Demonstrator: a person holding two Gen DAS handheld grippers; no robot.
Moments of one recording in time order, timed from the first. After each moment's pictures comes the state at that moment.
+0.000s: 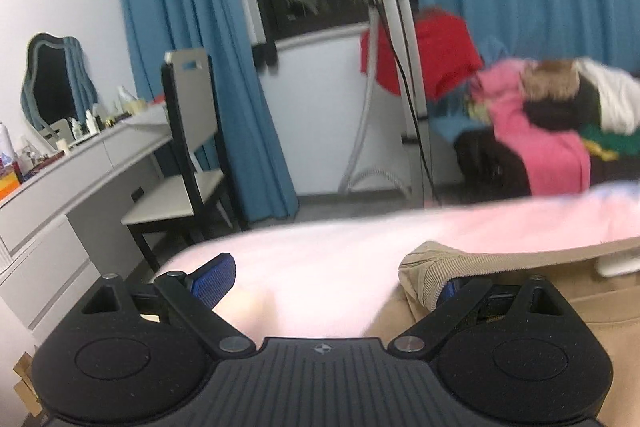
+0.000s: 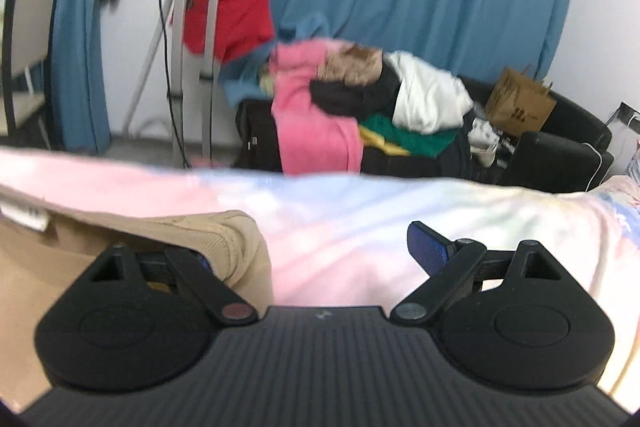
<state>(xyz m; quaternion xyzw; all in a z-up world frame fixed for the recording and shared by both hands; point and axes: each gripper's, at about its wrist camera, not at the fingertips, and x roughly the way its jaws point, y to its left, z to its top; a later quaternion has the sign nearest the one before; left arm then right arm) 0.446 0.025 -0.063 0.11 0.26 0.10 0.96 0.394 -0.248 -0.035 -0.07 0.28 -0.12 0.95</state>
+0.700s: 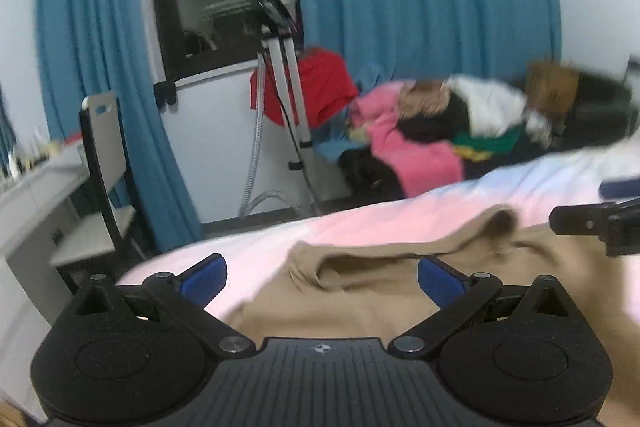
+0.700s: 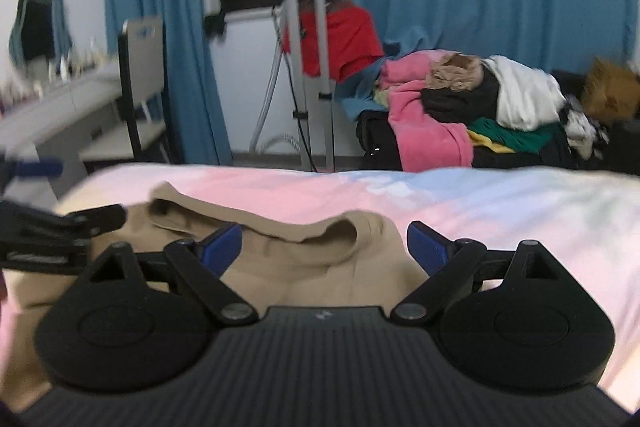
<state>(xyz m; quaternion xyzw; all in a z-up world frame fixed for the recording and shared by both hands) 0.299 0.026 0.005 0.09 0.22 -0.08 0.97 0.269 -0.211 0.038 0.04 0.24 0.05 0.97</state>
